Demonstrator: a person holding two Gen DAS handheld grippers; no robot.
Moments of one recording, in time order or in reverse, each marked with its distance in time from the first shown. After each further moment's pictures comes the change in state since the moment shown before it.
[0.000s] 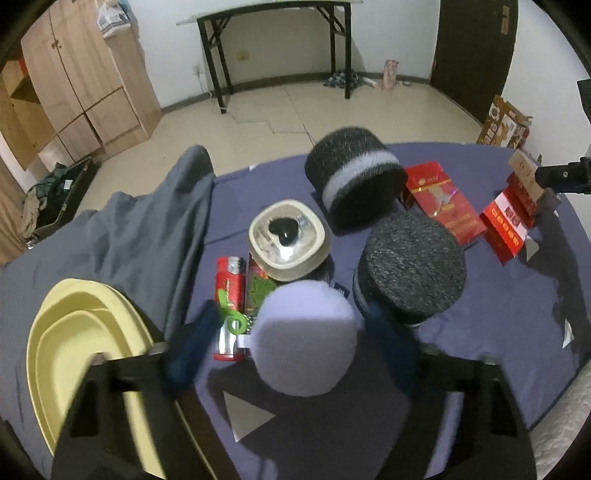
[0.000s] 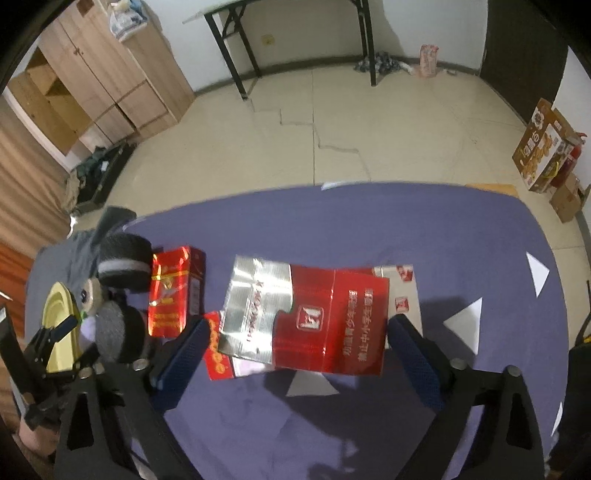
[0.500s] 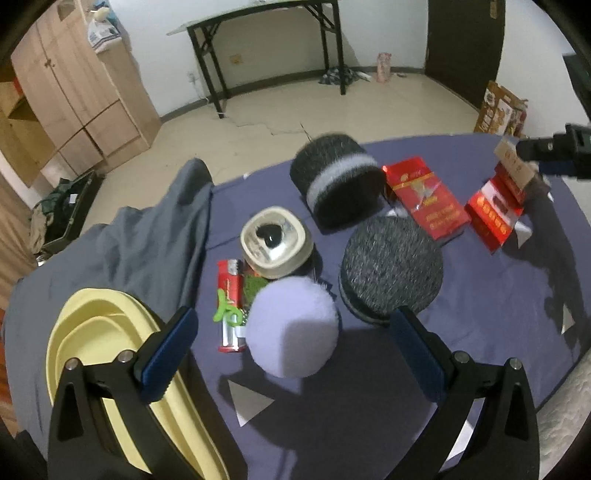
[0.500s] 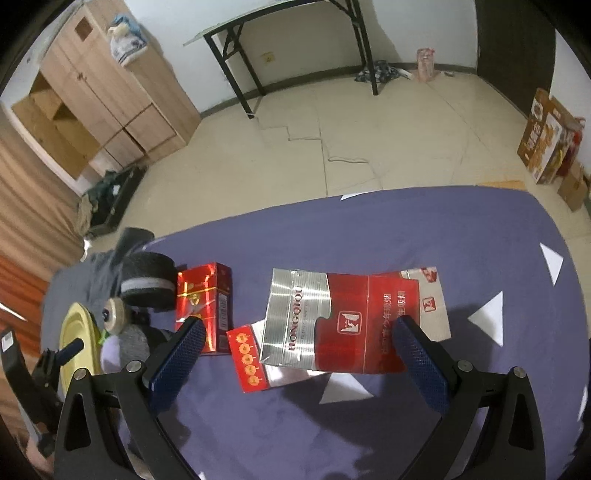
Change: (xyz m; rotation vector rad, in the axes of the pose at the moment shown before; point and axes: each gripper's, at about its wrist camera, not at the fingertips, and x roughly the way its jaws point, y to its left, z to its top) left arm -0.014 -0.011 0.001 0.072 0.012 0.044; right arm -0.012 0.000 -0.004 0.049 -0.071 0.052
